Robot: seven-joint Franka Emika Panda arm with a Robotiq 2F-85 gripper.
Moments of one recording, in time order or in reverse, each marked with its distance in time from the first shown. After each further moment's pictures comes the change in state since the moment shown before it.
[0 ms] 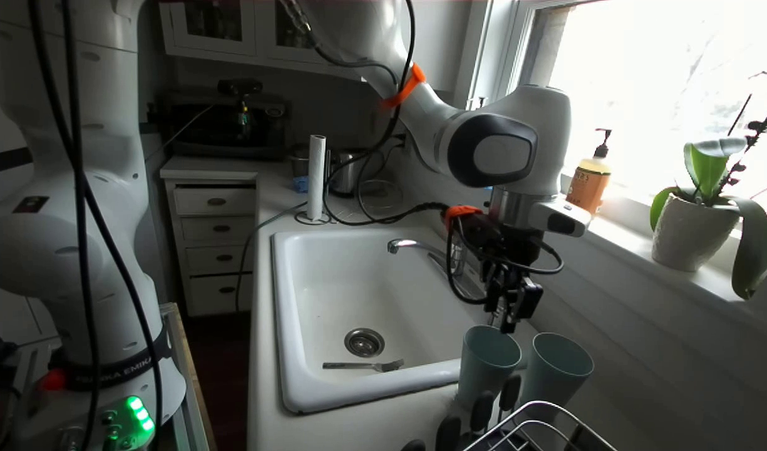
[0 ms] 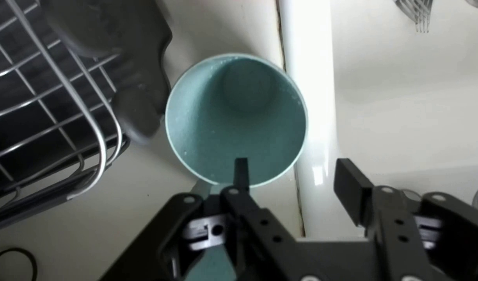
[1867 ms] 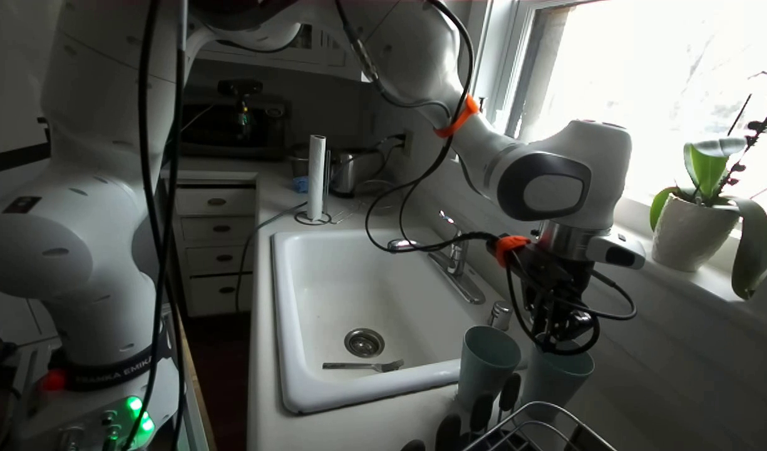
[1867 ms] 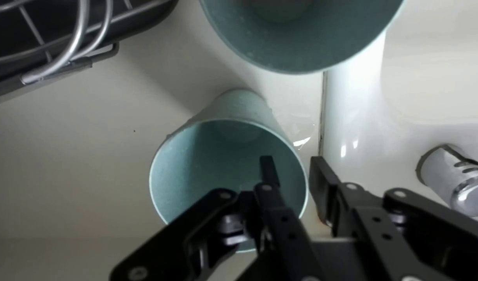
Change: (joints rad) arm -0.067 0.253 0.012 0.265 0.138 0.012 -0.233
